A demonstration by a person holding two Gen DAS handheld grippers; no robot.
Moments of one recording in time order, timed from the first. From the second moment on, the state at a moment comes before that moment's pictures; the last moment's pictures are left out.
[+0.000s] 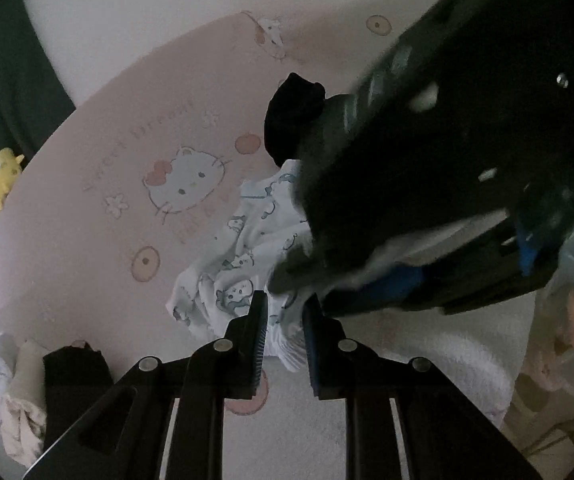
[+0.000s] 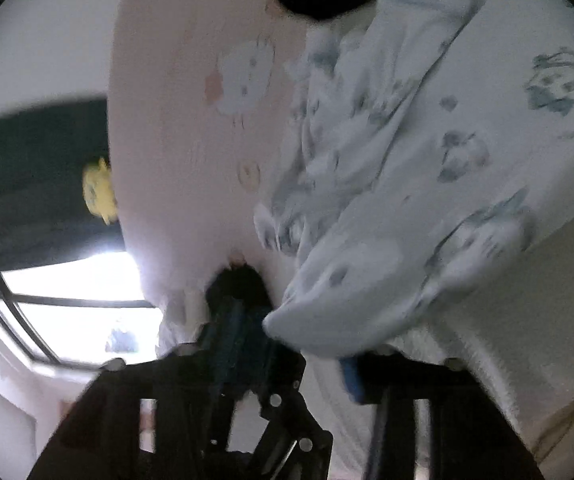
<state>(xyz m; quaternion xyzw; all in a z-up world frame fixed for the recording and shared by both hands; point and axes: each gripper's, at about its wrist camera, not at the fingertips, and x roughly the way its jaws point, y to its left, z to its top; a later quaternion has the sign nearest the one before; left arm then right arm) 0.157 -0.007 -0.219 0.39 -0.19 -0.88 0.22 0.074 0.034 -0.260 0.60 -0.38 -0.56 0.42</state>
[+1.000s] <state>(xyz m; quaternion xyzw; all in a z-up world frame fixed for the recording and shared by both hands) 0.195 -0.102 -0.274 0.36 0.48 -0.79 0.15 0.056 0.055 -0.256 0.59 -0.37 -0.61 0.39</state>
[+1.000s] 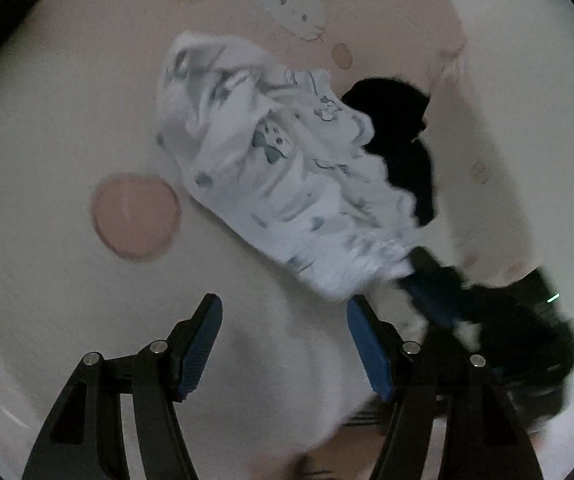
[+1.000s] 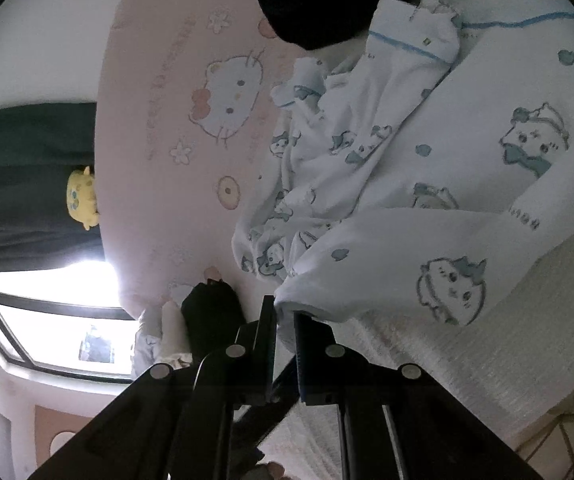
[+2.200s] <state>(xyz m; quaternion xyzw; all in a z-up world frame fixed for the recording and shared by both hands) 0.141 -0.114 -0.233 0.32 0.39 -0.85 0.15 0.081 0.059 -0.197 0.45 0.04 -0.80 0.39</state>
